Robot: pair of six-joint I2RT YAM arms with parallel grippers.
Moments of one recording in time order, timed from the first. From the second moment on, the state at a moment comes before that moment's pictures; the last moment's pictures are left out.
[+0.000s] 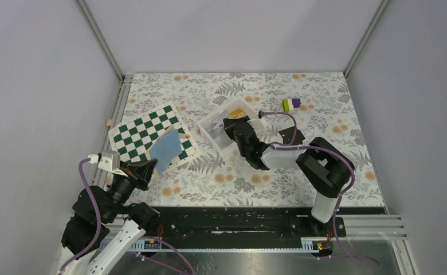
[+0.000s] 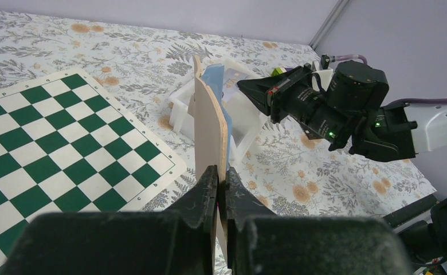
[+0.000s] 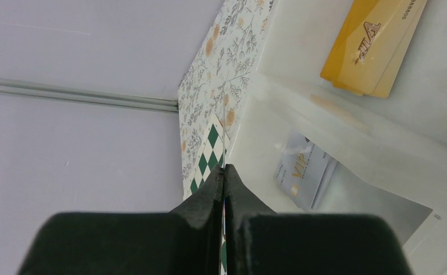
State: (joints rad) left arm -0.62 0.05 0.76 -0.72 -0.19 -0.35; right arm 0.84 1.79 0.88 0.63 0.59 1.30
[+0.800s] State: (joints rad) left arm -0.62 0.05 0.76 -0.72 -0.17 -0.35; right arm 0.87 1.93 0.96 0.58 0.60 1.46
